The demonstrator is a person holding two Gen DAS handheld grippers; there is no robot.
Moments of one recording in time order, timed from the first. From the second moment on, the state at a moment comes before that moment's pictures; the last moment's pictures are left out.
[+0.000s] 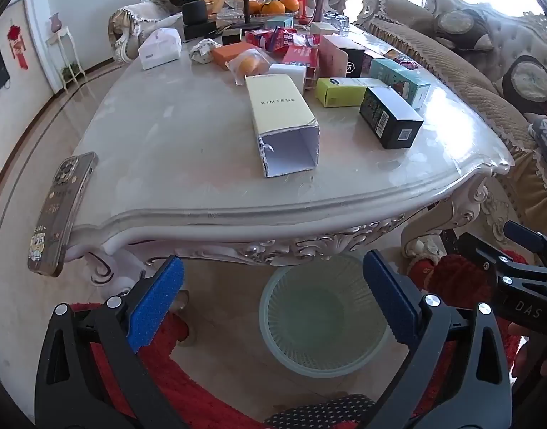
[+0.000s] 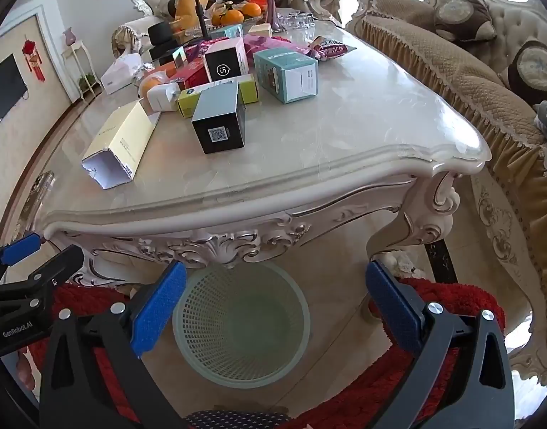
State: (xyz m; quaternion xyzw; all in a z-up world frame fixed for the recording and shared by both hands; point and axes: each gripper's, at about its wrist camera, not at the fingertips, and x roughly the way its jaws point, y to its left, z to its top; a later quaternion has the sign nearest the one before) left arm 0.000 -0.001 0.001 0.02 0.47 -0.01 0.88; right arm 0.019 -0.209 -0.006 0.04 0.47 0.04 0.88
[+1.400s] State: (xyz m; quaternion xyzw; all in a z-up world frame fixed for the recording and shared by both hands) left arm 0.000 0.005 -0.003 0.01 0.47 -0.01 0.88; right arm 0.024 -0.204 -0.014 0.03 0.48 0.04 0.87
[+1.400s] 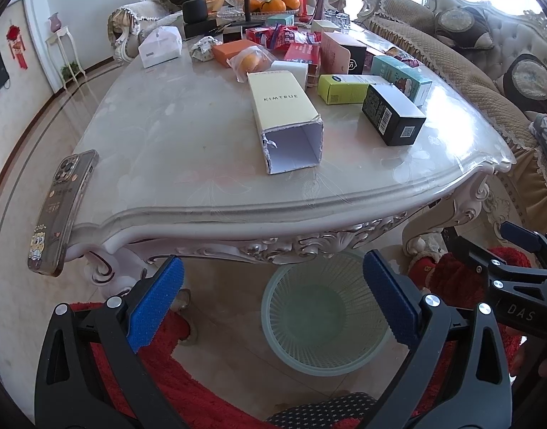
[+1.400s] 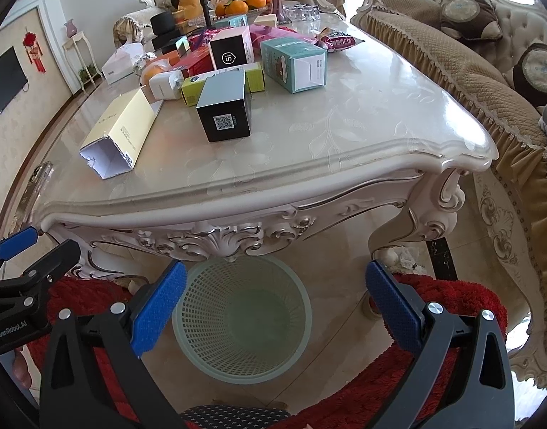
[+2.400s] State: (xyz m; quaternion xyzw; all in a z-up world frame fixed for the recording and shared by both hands) left arm -0.002 -0.001 -0.006 0.02 0.48 -0.01 0.88; right arm 0.022 -0.207 -0.017 0.03 0.49 0.04 0.87
